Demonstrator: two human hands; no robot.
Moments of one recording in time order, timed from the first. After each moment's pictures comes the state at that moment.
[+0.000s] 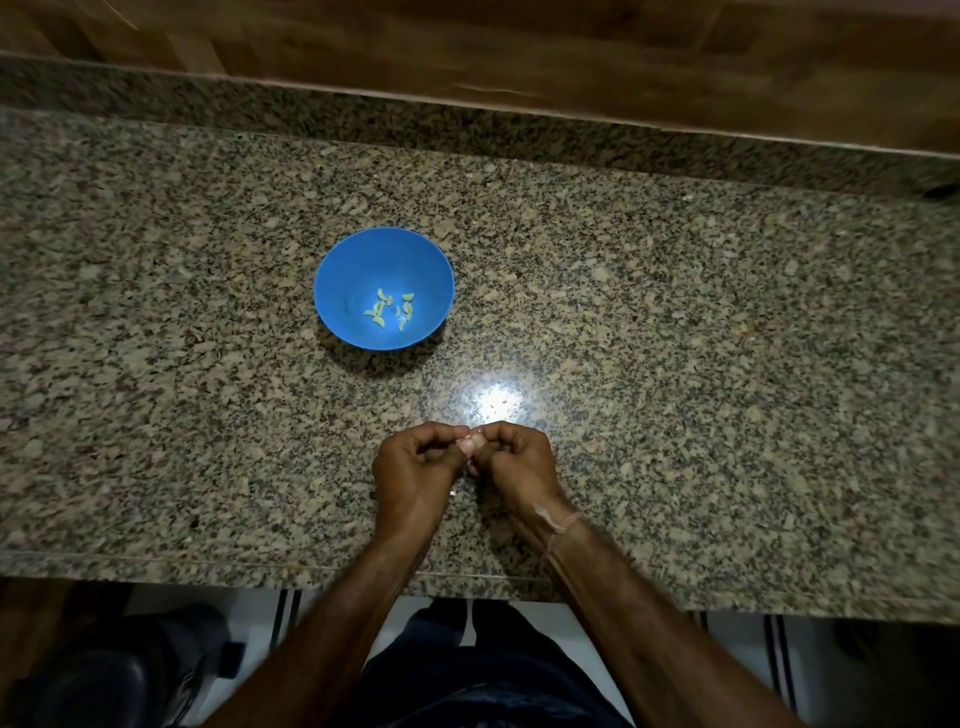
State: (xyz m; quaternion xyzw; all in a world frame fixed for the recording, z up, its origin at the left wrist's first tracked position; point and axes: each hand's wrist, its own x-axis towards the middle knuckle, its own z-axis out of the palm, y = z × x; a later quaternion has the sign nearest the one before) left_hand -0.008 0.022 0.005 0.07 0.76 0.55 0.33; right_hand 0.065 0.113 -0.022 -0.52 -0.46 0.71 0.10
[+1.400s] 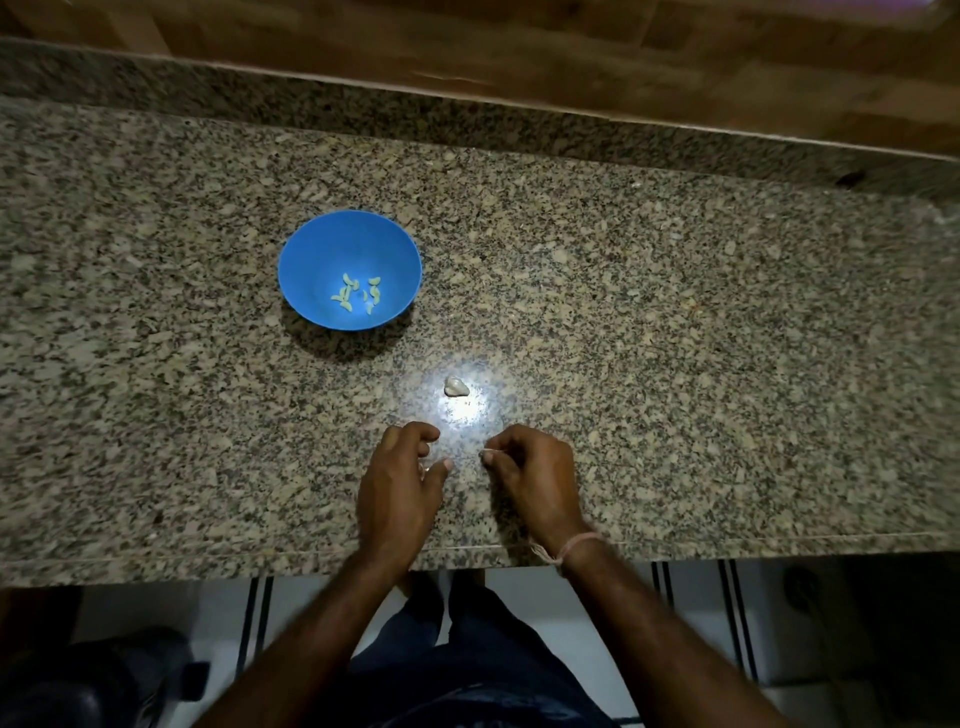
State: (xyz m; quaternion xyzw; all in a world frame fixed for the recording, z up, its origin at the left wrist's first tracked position) left_hand 0.013 -0.010 -0.033 0.29 0.86 0.36 0.21; right_hand 0.134 0.113 -0.011 -0.46 -0.77 0.42 0.11
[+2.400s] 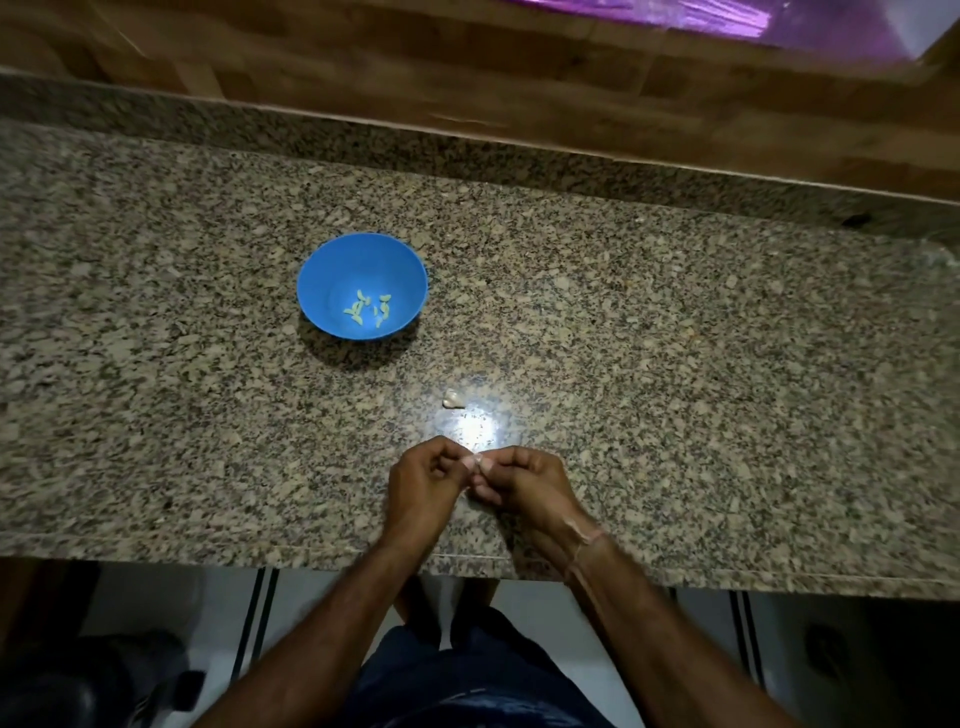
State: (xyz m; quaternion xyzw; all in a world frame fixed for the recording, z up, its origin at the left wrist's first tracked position) left_hand 0.037 0.018 -0.015 0.16 0.80 0.47 0.34; right_hand 0.140 0.121 -0.001 -0.50 -0.41 0.76 0.07
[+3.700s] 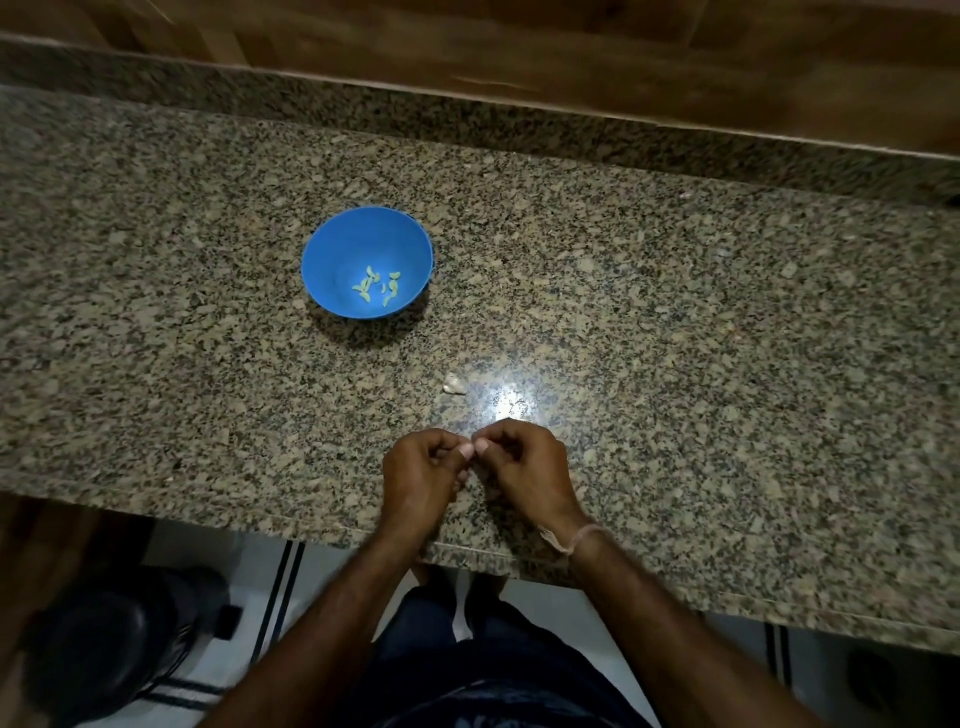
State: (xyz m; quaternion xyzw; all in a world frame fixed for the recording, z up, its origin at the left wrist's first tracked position) left_hand 0.053 0.035 -0.001 0.10 0.83 0.45 0.30; right_hand 0.144 0.152 -0.013 -0.38 -0.74 0.56 0.06
